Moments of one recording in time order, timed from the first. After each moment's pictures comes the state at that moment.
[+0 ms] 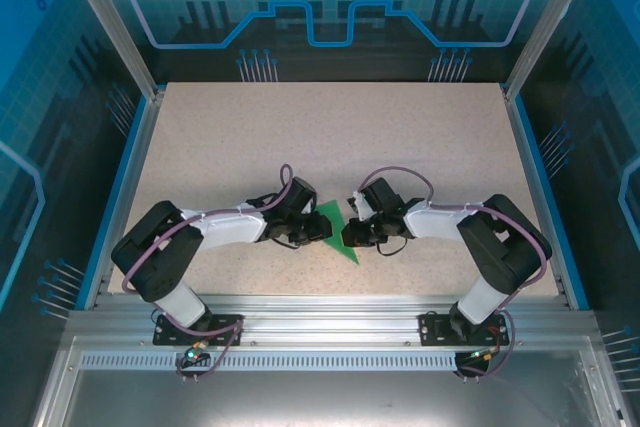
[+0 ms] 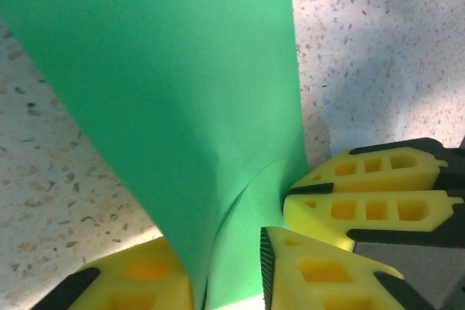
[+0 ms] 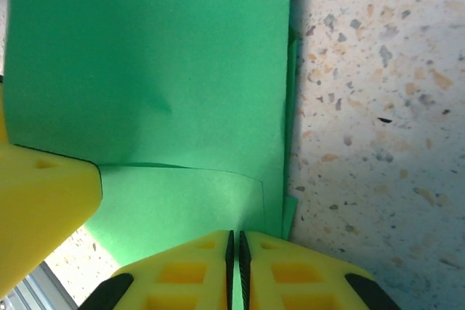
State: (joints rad) left arm -0.69 1.62 0.78 -0.13 0.32 -0.94; right arm 0.62 1.65 0.71 -0.17 -0.45 0.52
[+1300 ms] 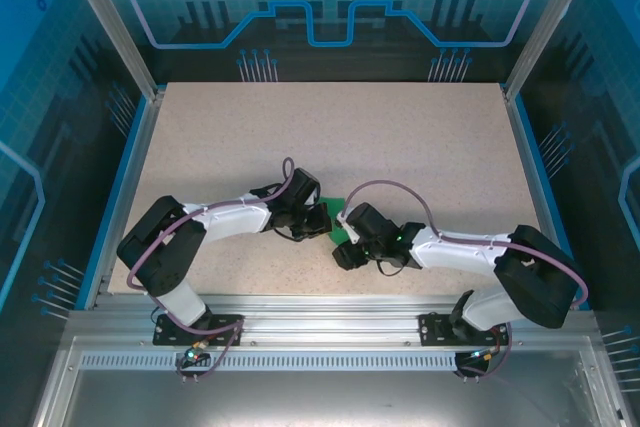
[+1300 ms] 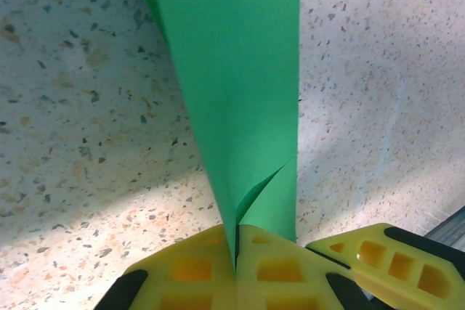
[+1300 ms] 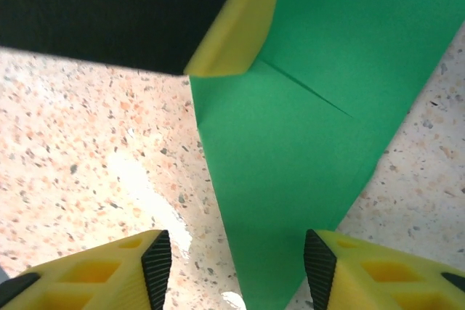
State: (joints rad) left arm -0.67 1.66 0.88 -0.25 0.36 -0.96; right arm 0.90 1.41 0.62 -0.21 -0.02 0.29
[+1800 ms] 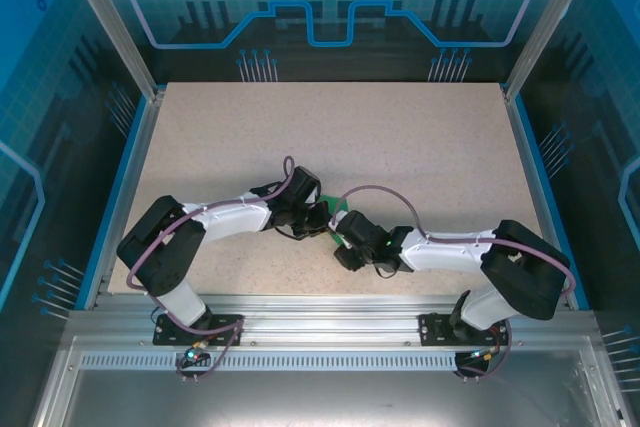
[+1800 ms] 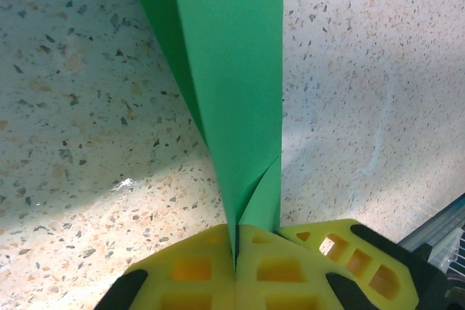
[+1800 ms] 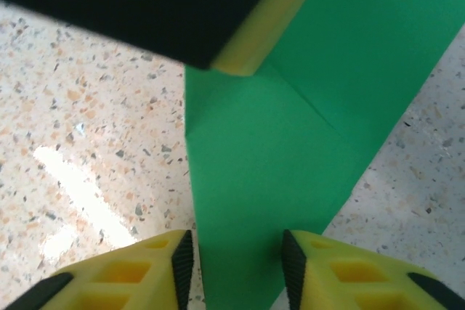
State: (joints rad) left arm -0.67 1.66 0.90 -0.25 0.37 -0.96; right arm 0.98 1.48 0.65 -0.20 0.16 0.20
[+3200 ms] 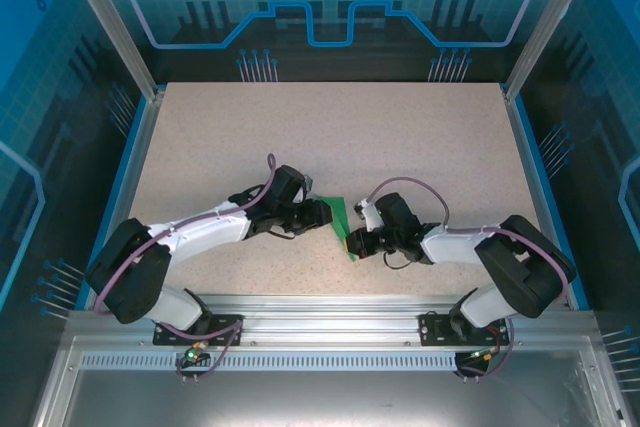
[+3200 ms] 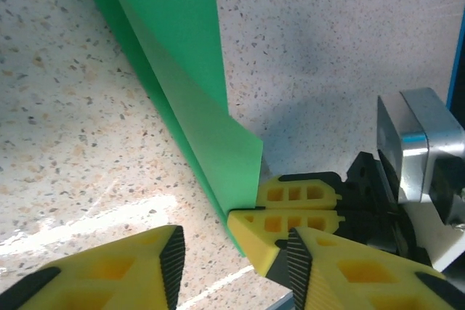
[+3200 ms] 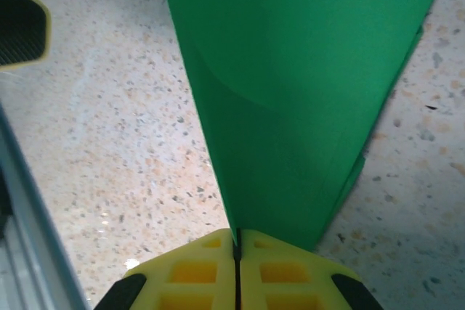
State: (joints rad) left arm -0.66 1.46 0.81 -0.21 0.33 -0.95; right arm 0.63 1.49 0.46 0.21 -0.47 0.47
